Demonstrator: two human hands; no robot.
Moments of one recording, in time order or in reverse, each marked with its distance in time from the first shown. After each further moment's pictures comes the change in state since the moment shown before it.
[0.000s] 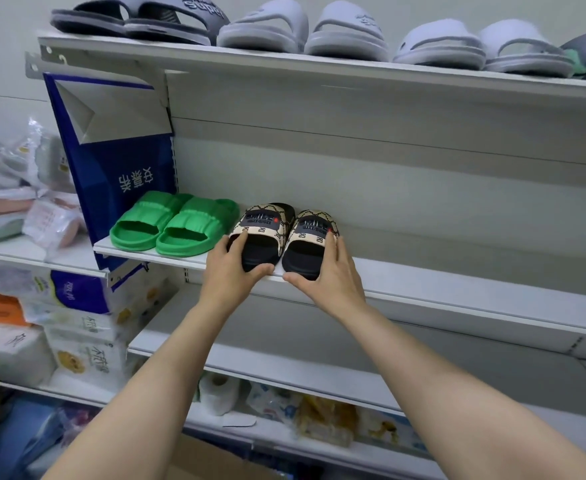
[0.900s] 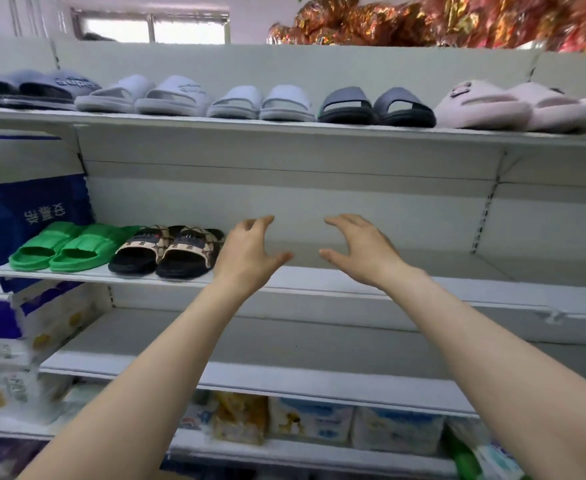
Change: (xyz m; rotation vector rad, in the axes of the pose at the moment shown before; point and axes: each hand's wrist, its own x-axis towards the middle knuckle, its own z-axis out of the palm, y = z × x) left_hand -0.126 0.296 0.064 0.098 -0.029 0.260; right_hand -0.093 0.189 -0.285 -0.157 0.060 -0.197
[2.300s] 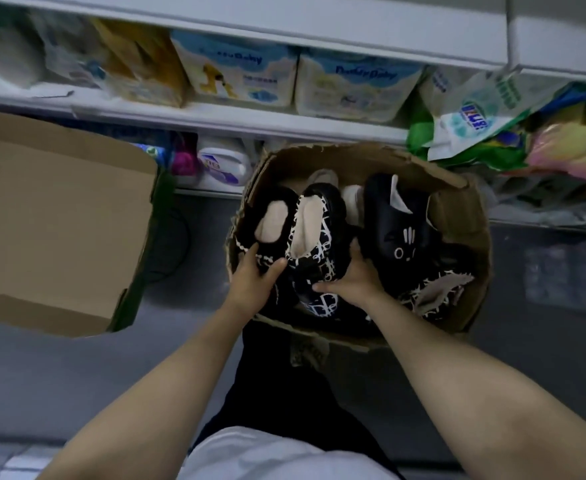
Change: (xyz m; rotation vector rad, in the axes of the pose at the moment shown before) left_hand -0.460 -0.009 0.354 -0.410 -0.766 -0.984; right_hand -0.494 0.223 0.302 0.371 -0.932 1.015
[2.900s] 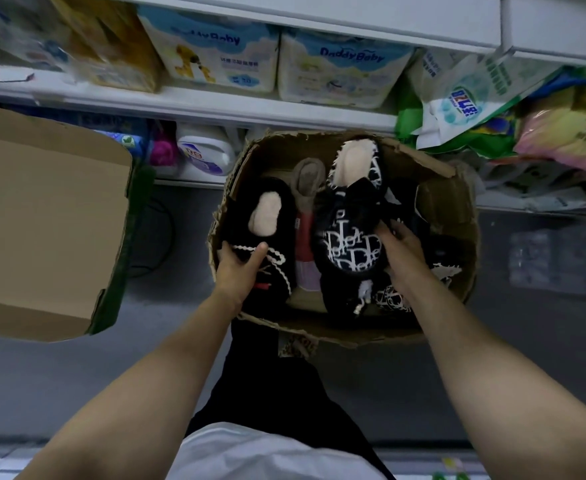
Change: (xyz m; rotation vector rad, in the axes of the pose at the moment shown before) left_hand 0.021 -0.001 0.010 -0.307 0.070 -0.133; right_hand 0.008 0.024 -0.075 0.885 0.164 0.086
